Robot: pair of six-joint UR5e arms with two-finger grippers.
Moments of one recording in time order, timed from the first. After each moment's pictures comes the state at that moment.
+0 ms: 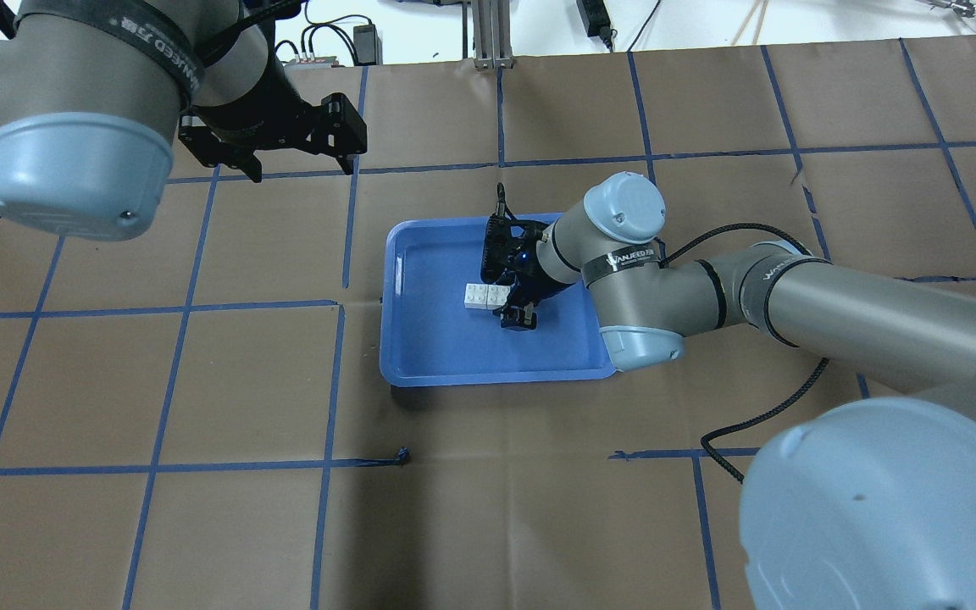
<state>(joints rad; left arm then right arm) -1.69 -1.61 -1.60 -1.29 1.60 -0.15 1.79 -1.05 1.94 -2.71 -1.15 -1.19</state>
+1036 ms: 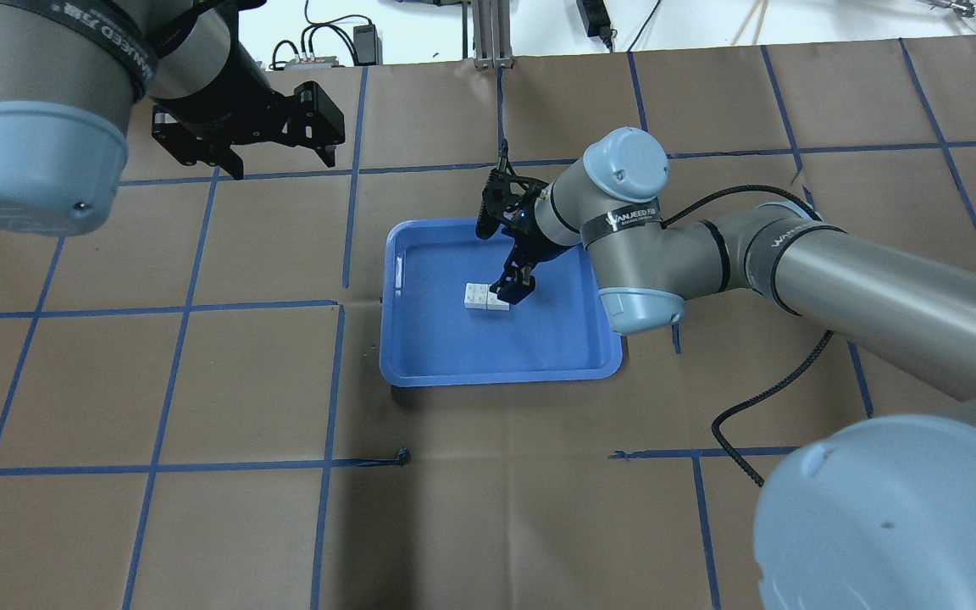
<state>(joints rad) -1.64 -1.58 -1.61 -1.33 1.55 -0.14 1.78 -1.09 1.83 -2.57 -1.17 -1.08</state>
